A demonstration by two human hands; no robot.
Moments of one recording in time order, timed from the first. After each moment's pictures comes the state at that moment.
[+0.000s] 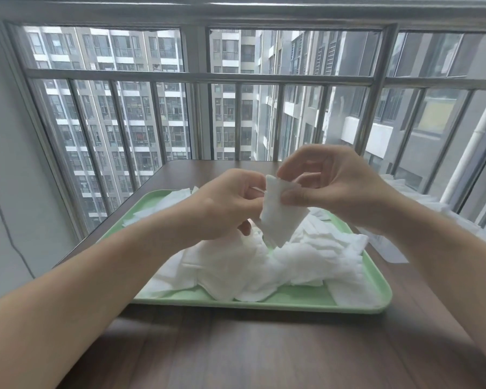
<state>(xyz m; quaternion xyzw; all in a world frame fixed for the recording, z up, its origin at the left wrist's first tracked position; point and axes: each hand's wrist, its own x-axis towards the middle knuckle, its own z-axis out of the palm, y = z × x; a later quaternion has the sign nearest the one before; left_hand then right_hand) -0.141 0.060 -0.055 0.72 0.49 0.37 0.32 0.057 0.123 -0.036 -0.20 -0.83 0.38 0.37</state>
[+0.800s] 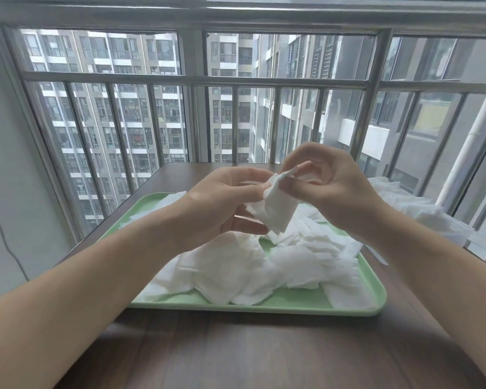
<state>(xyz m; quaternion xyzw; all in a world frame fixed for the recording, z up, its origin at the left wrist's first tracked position) -0.145 0.061 -0.054 0.61 0.40 0.46 0.50 0.051 0.127 -0.046 -0.22 -0.81 0.31 0.45</state>
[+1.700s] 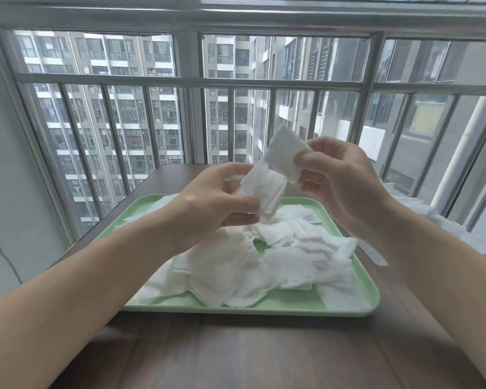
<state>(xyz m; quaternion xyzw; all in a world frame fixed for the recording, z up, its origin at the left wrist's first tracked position) -0.144 0.068 -0.057 0.59 0.42 0.52 0.46 0.055 0.127 -0.036 -0.26 -0.65 0.51 0.51</state>
